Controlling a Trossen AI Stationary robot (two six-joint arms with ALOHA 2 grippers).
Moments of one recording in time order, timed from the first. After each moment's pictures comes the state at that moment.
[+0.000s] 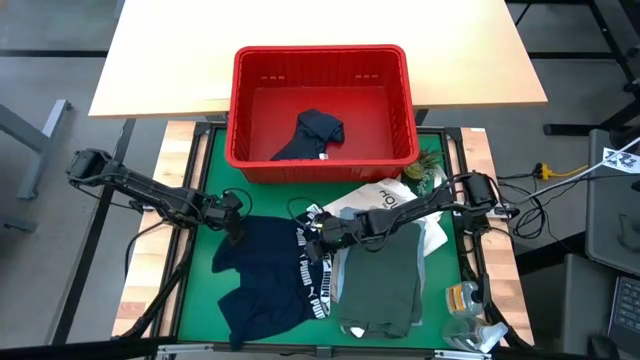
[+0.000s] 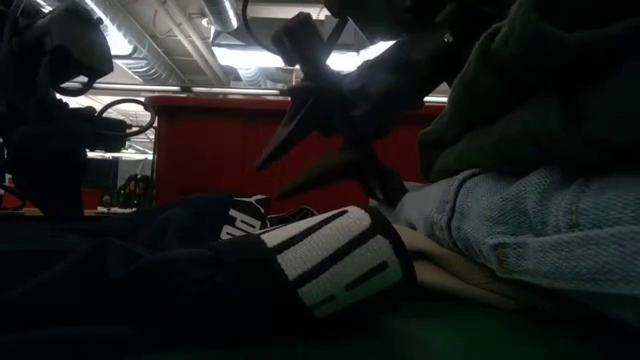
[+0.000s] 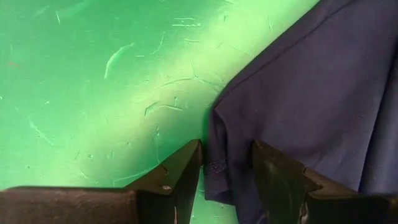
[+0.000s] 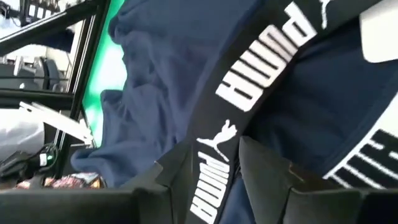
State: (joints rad) left arm -0.22 0.96 0.29 -0.62 -0.25 -1.02; right arm 0.18 1.96 1.15 0.14 -0.04 1.20
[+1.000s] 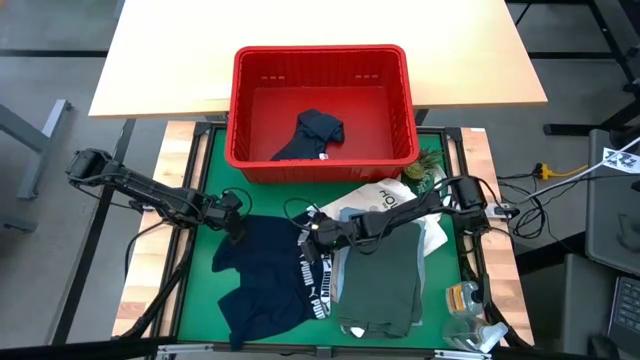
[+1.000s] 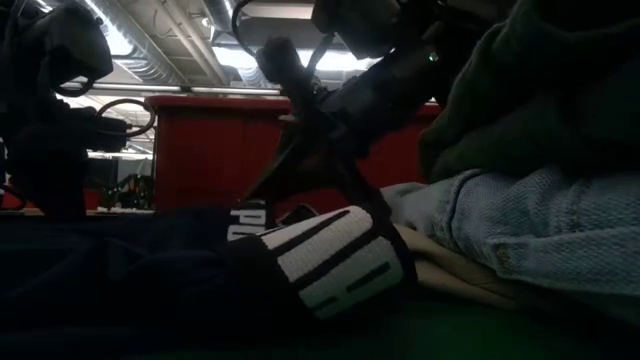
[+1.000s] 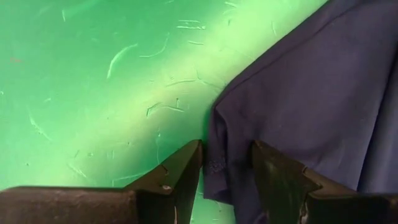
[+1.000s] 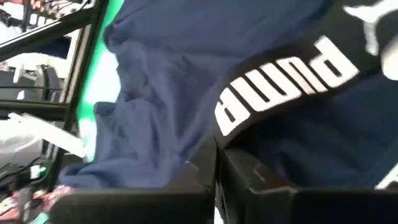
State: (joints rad) left arm -0.22 0.96 0.29 -0.62 -0.27 -1.06; right arm 0.18 2.04 1.19 0.20 -0.01 1.20
